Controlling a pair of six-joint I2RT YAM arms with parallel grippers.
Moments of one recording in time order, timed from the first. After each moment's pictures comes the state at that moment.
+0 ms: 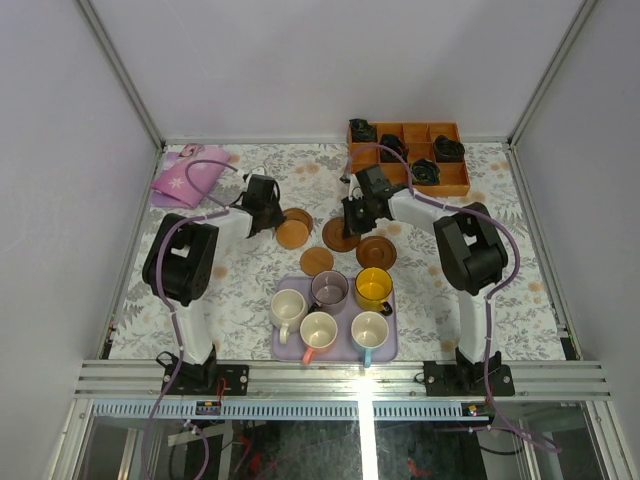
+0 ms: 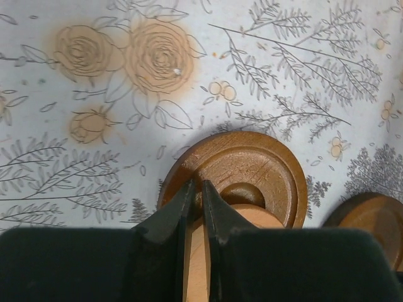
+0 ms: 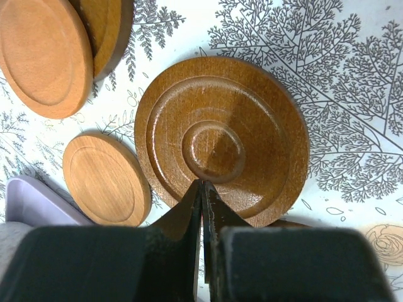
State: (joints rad) left arm -0.28 1.91 1.09 0.04 -0.07 -0.59; right arm 0.49 2.06 1.44 -0.41 -0.34 0.22
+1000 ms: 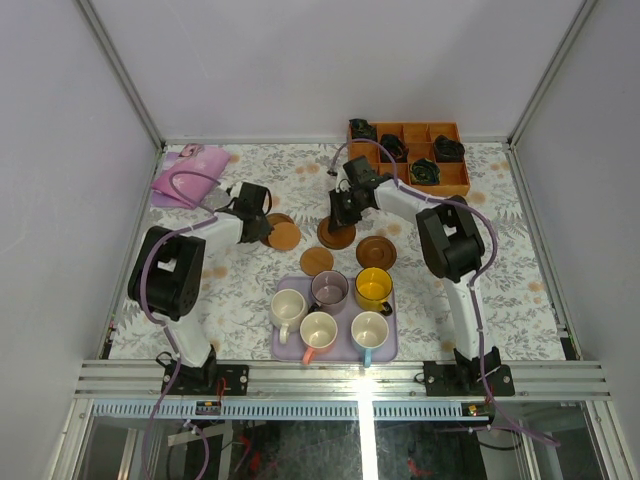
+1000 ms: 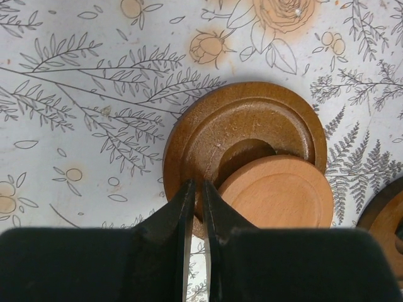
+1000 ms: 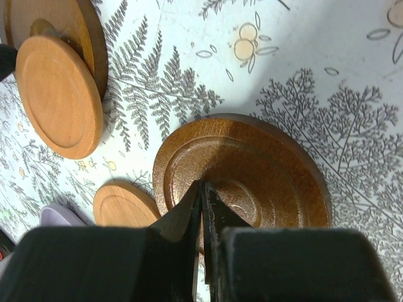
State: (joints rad) left arm -0.26 1.79 1.02 -0.19 -0.19 -0.68; right arm 0.50 2.26 1.69 -0.47 -0.43 0.25
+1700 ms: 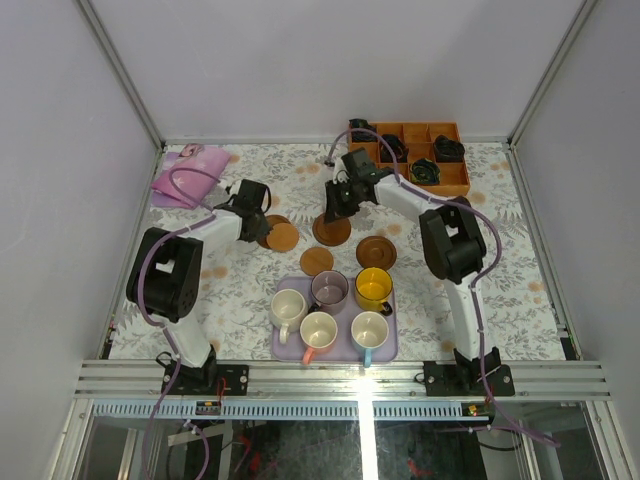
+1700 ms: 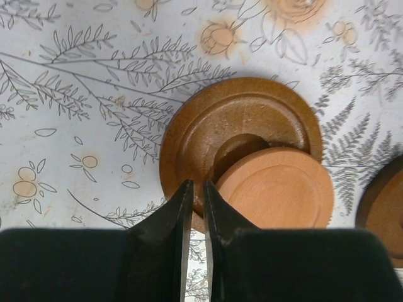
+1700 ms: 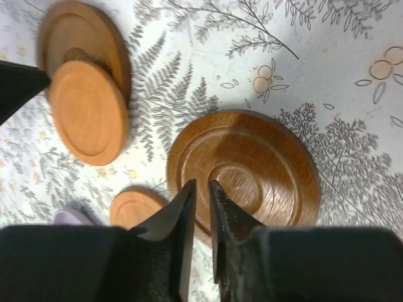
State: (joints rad) left arm -0.26 1.76 1.03 -0.27 -0.19 -0.67; right arm 0.51 2.28 1.77 -0.48 -0.43 0.24
